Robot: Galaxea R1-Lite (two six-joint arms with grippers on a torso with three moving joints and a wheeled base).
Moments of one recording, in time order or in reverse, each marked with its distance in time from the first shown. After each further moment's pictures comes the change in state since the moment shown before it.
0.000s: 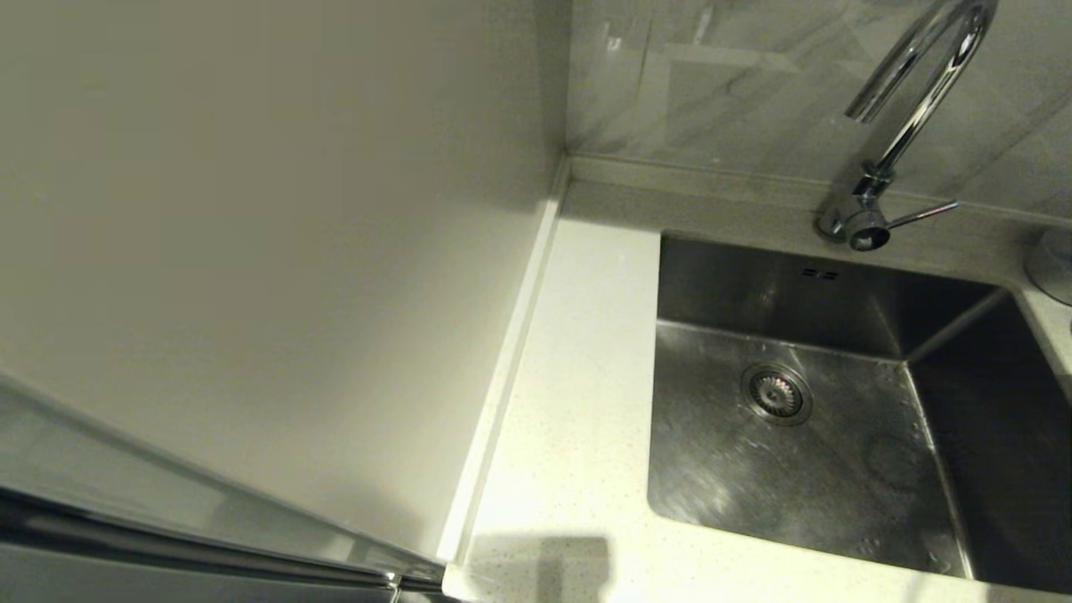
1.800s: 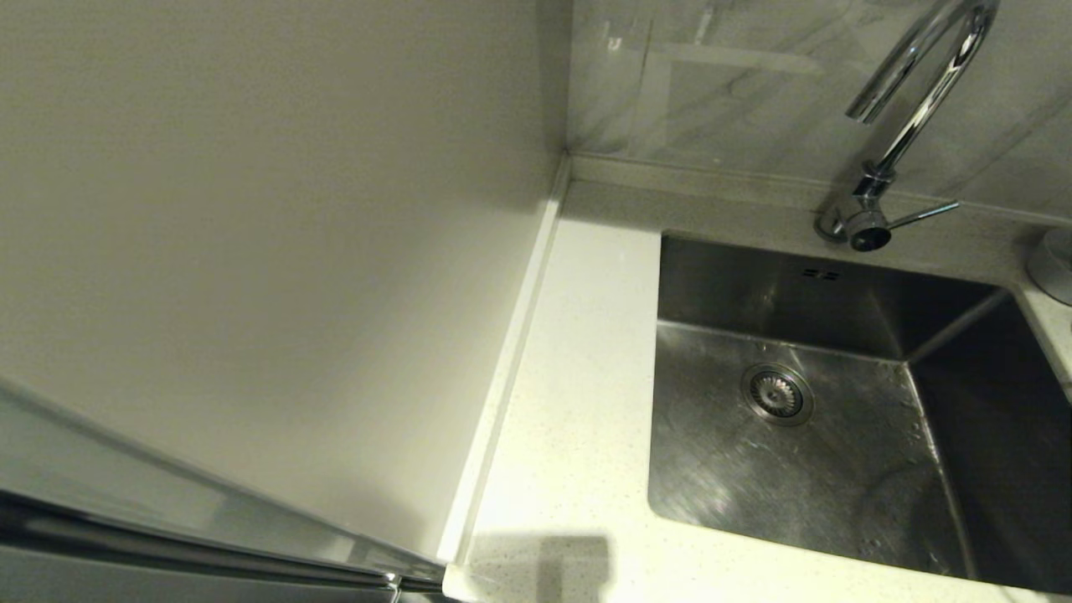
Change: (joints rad) left arm 0.000 0.000 0.000 0.000 0.000 0.000; right arm -0.002 0.340 0.000 -0.284 -0.075 -0.004
